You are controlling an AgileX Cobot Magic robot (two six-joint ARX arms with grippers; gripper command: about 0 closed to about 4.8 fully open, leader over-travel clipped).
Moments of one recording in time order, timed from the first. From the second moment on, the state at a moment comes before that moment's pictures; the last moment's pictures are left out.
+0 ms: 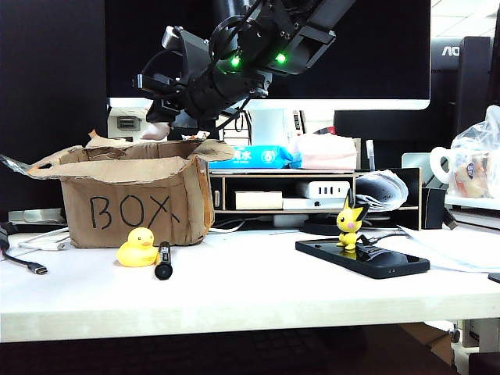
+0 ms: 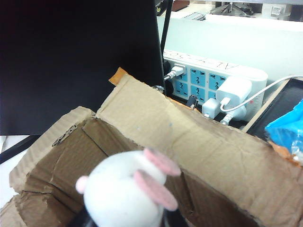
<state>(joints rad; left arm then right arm) -0.06 0.00 0.01 -0.02 0.11 -0.06 0.67 2.17 1.72 0.30 -0.20 0.08</state>
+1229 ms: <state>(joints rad) -0.06 0.00 0.01 -0.02 0.11 -0.06 0.66 2.07 1.72 0.12 -0.21 0.07</state>
